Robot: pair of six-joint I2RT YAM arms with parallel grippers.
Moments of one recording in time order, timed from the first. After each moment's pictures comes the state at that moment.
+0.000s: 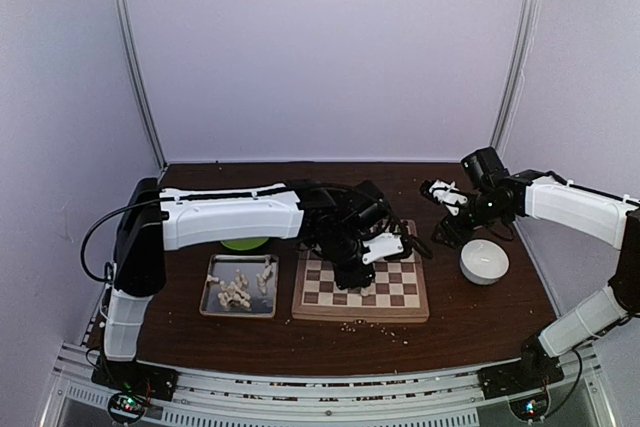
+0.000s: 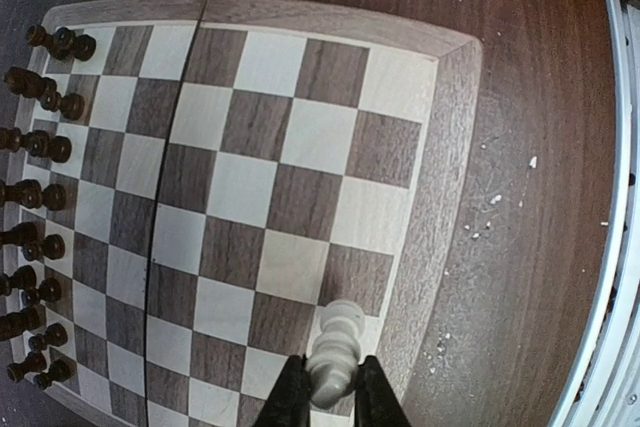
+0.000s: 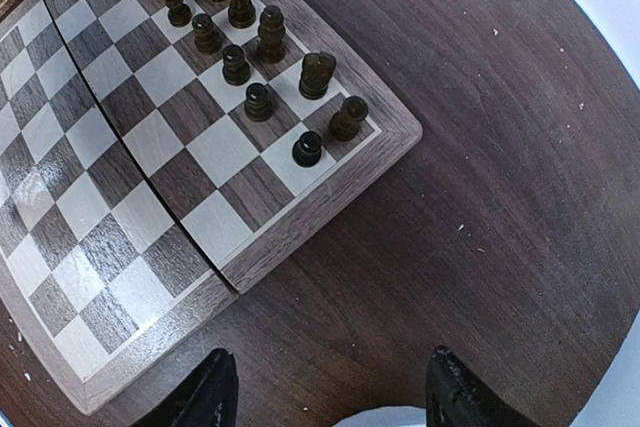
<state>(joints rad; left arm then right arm) -1.14 2.17 1.89 -0.85 0.07 0.30 0.36 1.40 0.99 -0.57 -0.12 -0.44</state>
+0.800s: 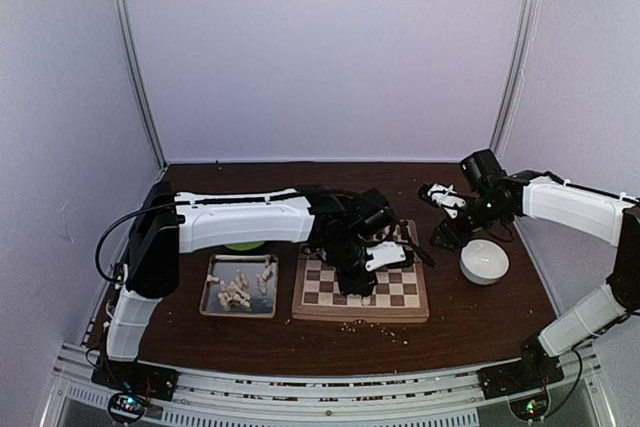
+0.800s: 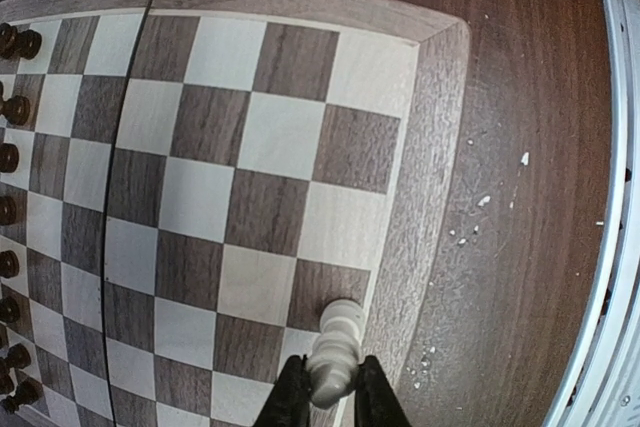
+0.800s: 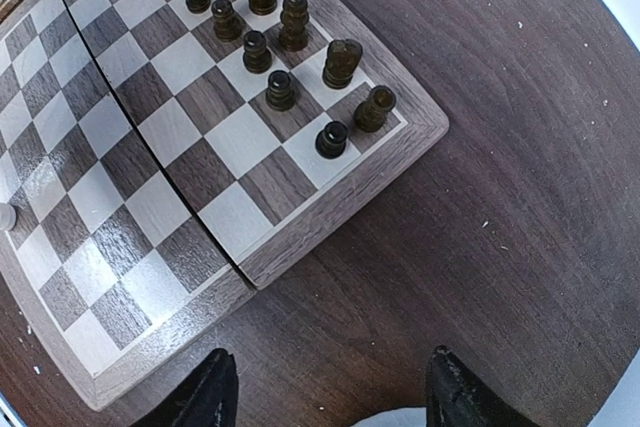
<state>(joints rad) -1.14 2.23 1.94 -0.89 0.13 0.30 0.36 1.41 0.99 -0.59 -0.16 -0.44</state>
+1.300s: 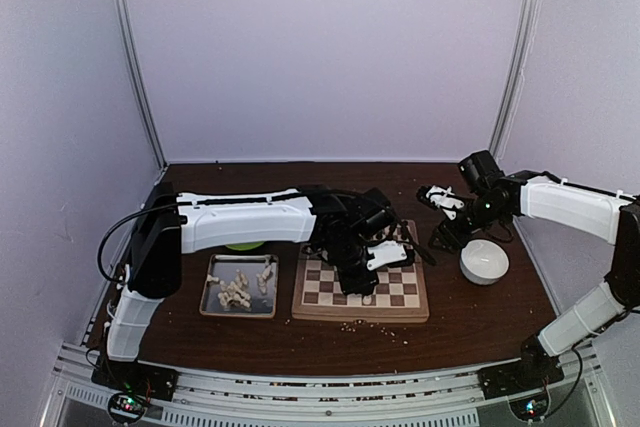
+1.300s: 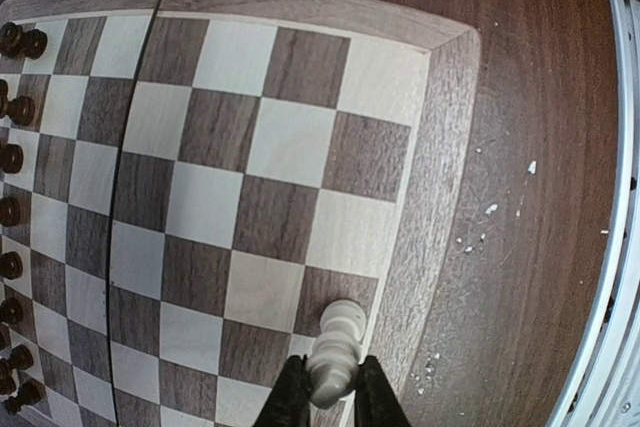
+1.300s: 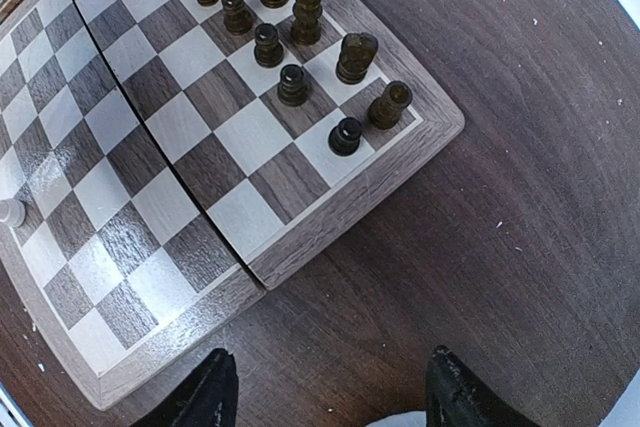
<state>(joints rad) -1.14 2.25 1.96 -0.89 0.12 0.28 0.36 1.43 0.99 -0.60 -0.18 -0.44</state>
